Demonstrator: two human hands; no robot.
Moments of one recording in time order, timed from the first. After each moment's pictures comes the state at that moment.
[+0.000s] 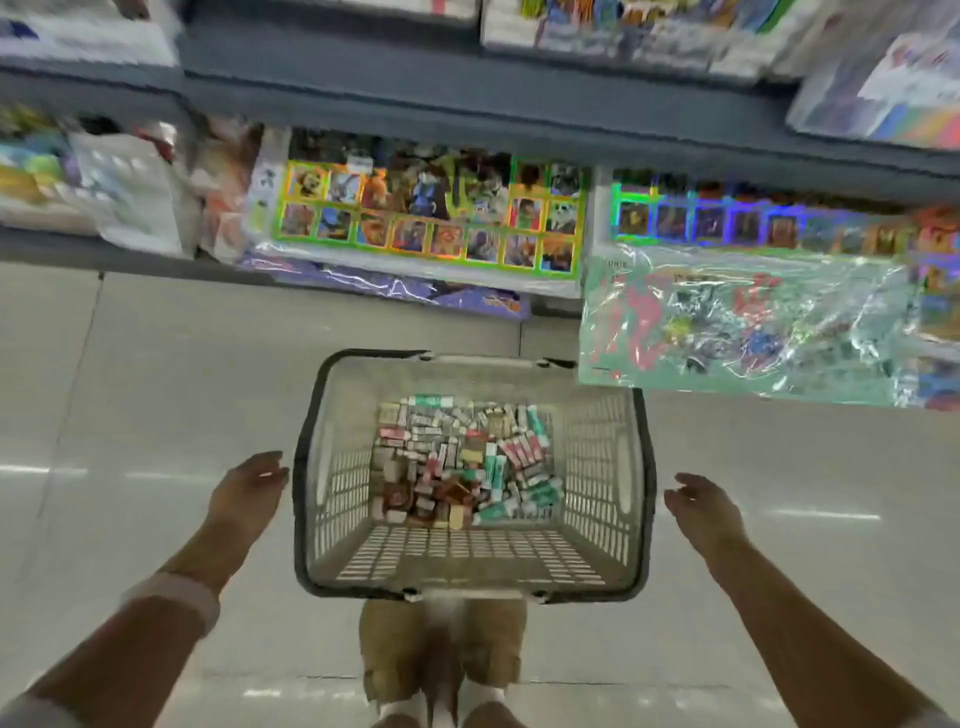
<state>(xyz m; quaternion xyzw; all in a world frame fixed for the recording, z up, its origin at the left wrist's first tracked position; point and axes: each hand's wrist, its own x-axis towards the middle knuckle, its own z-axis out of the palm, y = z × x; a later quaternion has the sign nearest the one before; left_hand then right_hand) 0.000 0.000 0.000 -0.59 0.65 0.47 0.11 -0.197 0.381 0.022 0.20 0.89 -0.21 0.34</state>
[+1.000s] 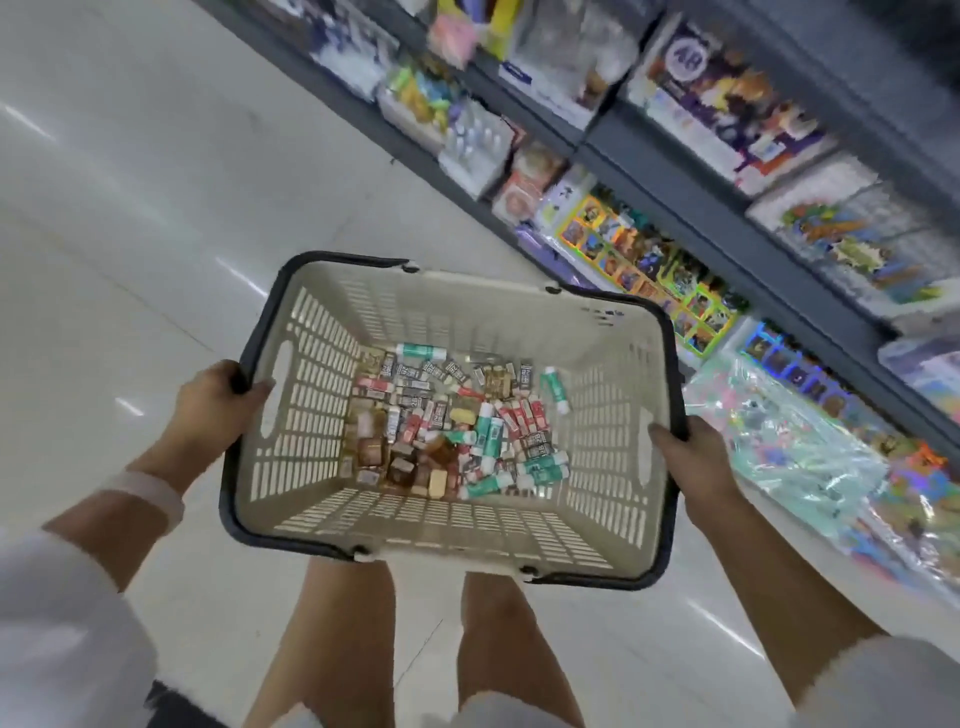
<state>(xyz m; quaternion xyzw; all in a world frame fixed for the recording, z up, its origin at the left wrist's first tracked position) 0.253 -0.092 0.287 -0.68 0.64 0.35 0.07 -0.113 0.165 0.312 -0.04 0.91 -0.19 0.37</state>
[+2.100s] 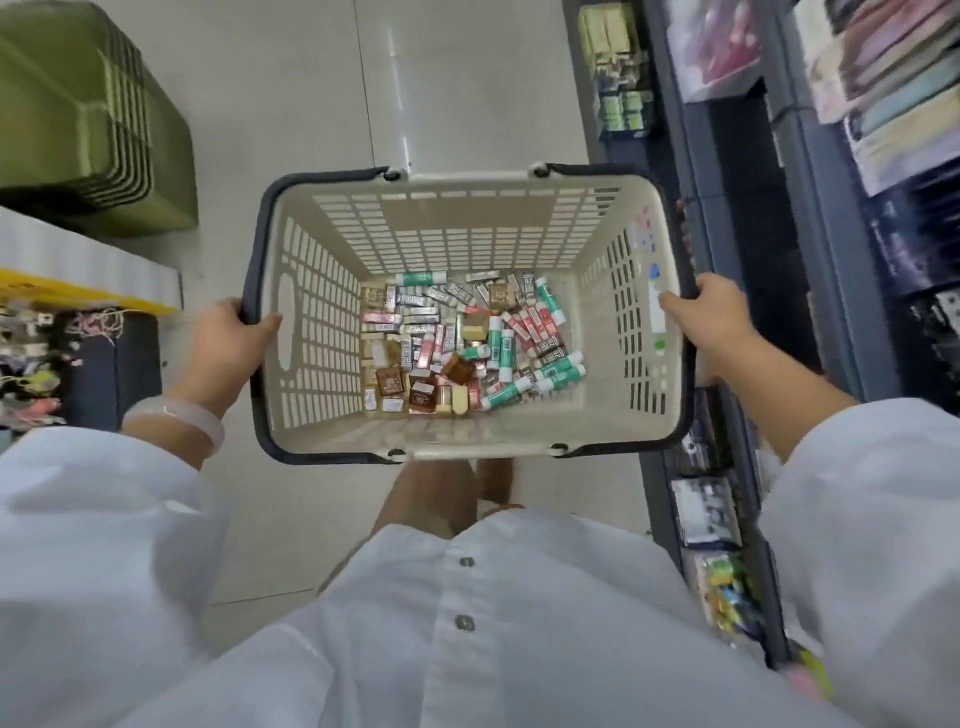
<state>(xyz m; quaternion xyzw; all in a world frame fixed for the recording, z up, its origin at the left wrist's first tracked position) 0.713 -0.752 0.455 -0.88 0.28 0.31 -0.22 0.301 -0.909 0.462 -0.55 0.75 -0.07 0.36</state>
